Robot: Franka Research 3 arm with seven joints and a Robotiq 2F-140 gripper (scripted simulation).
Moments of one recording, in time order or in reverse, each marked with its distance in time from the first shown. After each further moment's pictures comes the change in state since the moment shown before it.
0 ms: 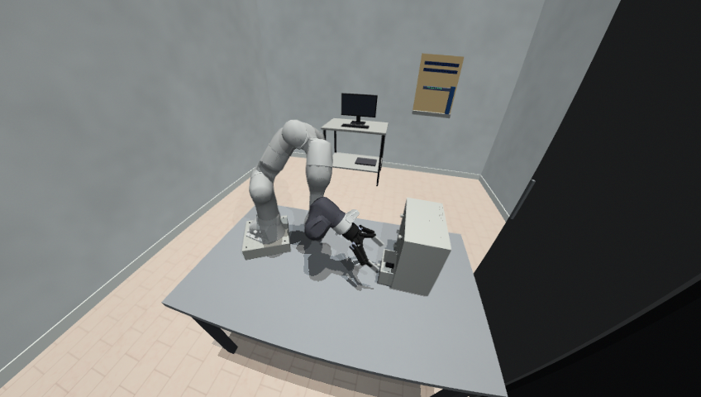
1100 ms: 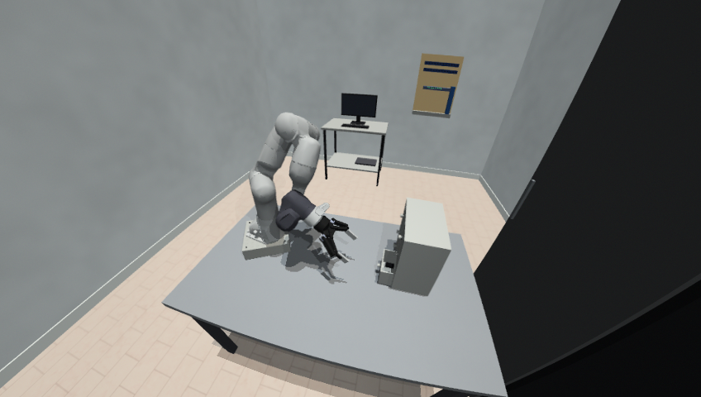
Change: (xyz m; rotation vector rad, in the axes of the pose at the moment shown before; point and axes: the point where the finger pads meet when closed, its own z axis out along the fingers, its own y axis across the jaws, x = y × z) arm -0.082 0.003 -0.108 -0.002 0.002 0.005
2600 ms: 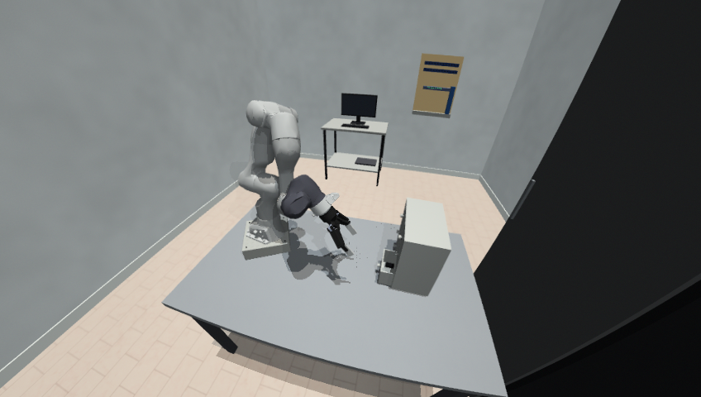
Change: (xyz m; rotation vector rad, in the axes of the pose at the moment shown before) arm 0.035 -0.005 -0.020 0.024 -0.188 -0.201
